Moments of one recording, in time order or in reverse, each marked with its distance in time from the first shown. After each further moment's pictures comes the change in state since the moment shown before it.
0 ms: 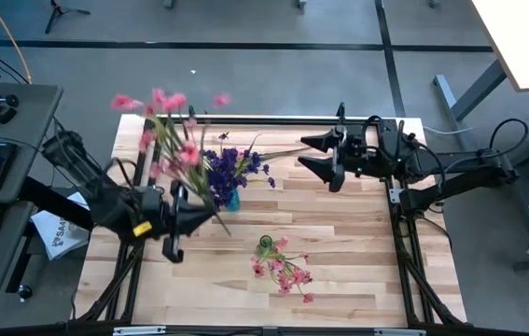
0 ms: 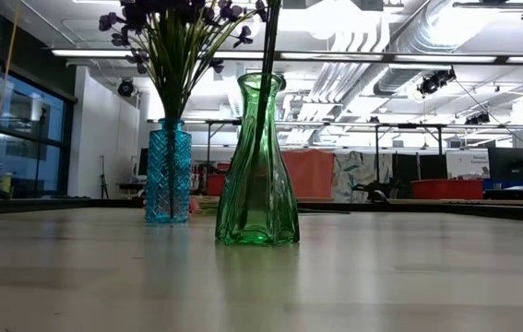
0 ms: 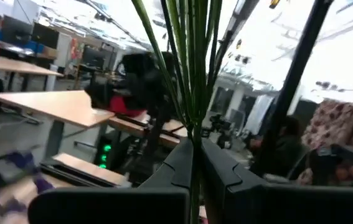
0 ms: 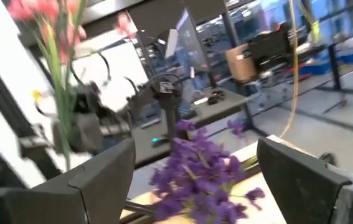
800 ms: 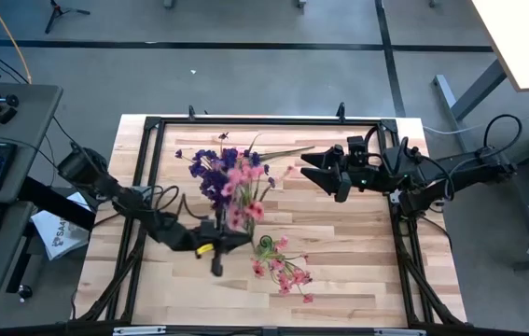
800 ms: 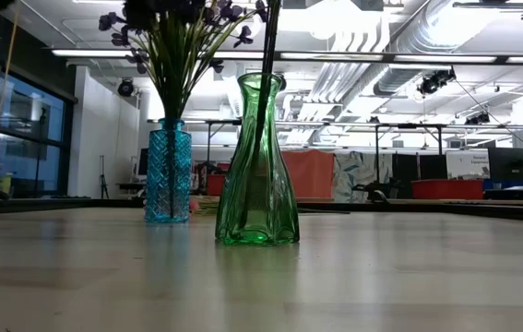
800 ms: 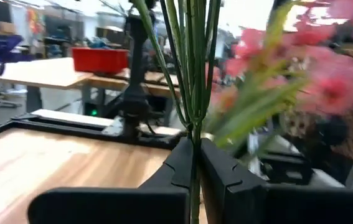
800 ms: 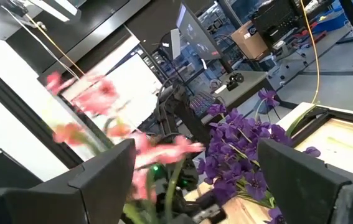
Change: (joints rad) left arm 0.152 0.365 -0.307 0.402 0.297 -0.056; right arm 0.153 0.006 0.000 0.014 0.149 0.278
